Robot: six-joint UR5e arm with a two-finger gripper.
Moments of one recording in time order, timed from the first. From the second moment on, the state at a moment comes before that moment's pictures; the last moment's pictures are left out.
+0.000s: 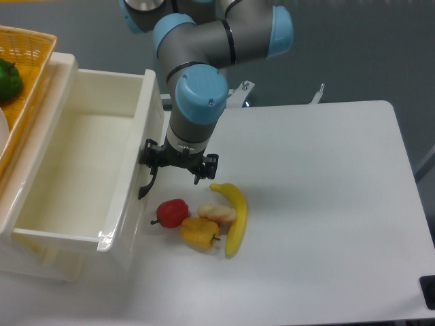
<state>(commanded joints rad) 2.33 -1.82 -1.56 -1.42 1.33 0.43</state>
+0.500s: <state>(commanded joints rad) 2.35 -1.82 -1.56 -1.42 1.31 0.43</state>
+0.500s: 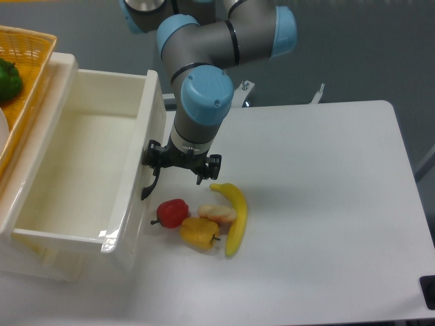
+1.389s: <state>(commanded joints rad) 2.39 -1.82 -1.56 -1.45 1.20 0.43</state>
